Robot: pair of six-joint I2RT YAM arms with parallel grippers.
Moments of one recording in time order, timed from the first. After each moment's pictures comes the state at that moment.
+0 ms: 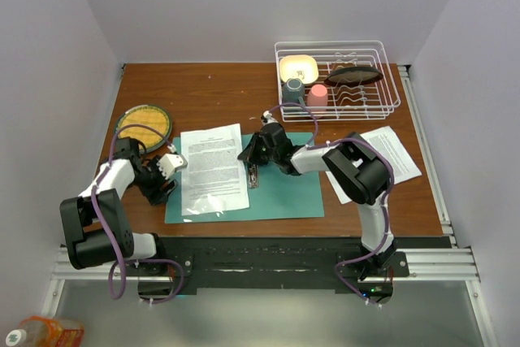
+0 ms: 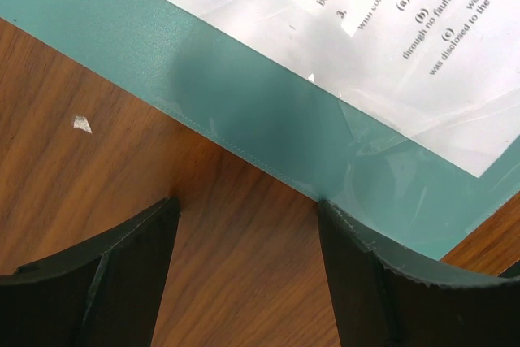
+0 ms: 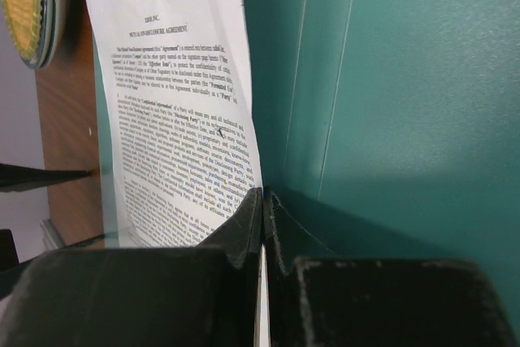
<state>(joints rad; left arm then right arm) 0.26 1.35 0.65 -0.68 0.38 1.16 0.72 2.05 1.08 0.39 -0.14 0.89</state>
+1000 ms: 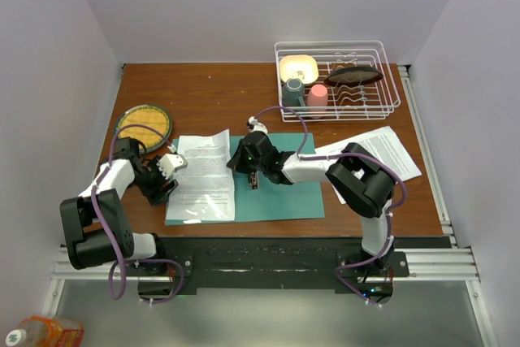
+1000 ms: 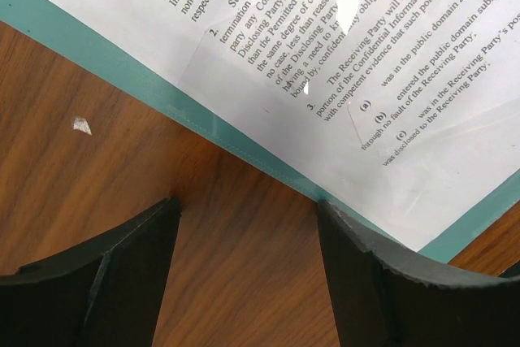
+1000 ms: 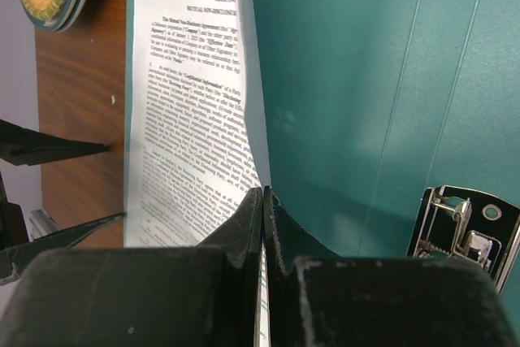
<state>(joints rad) 0.26 1.35 0.65 -0.68 0.39 1.15 0.89 1.96 1.12 0.26 0.04 0.91</state>
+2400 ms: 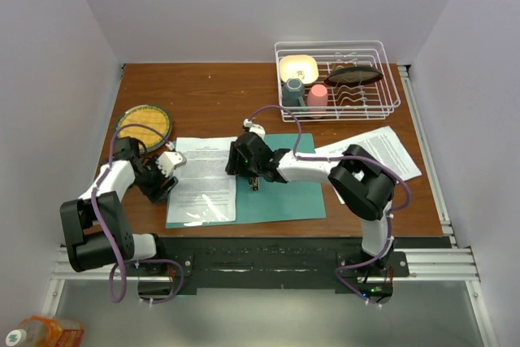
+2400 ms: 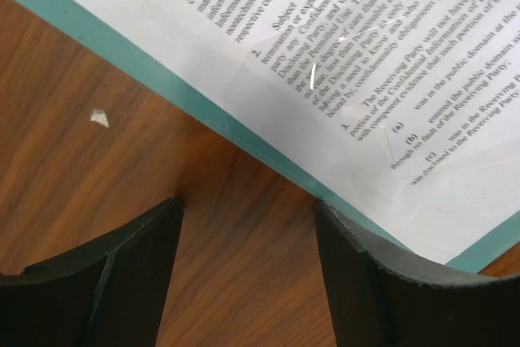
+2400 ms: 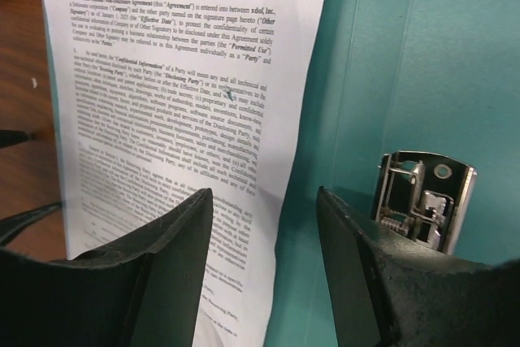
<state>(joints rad) 0.26 1.34 0.65 -0.65 0.38 1.09 0.93 1.96 1.19 0.01 0.15 0.87</state>
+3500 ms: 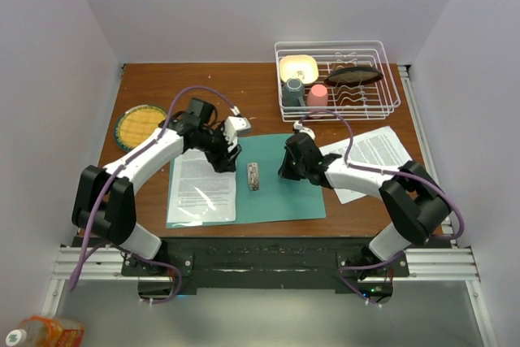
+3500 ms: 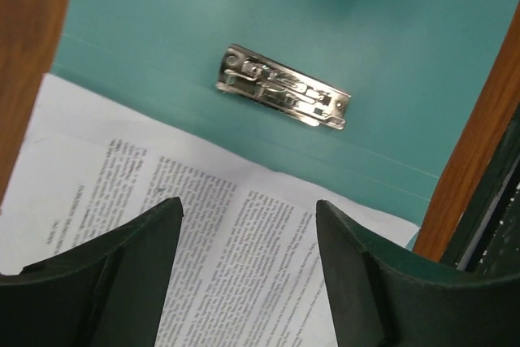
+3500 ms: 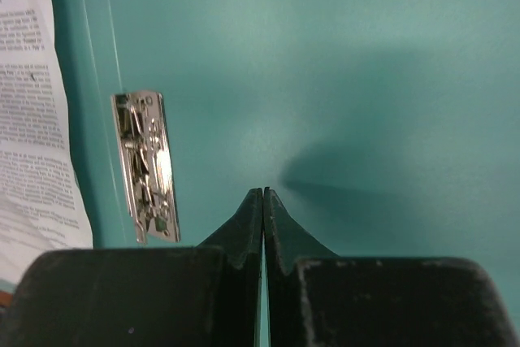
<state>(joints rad) -0.38 1.52 1.10 -0.64 0.54 0.54 0.70 1.58 0.84 -0.11 0.13 0.76</state>
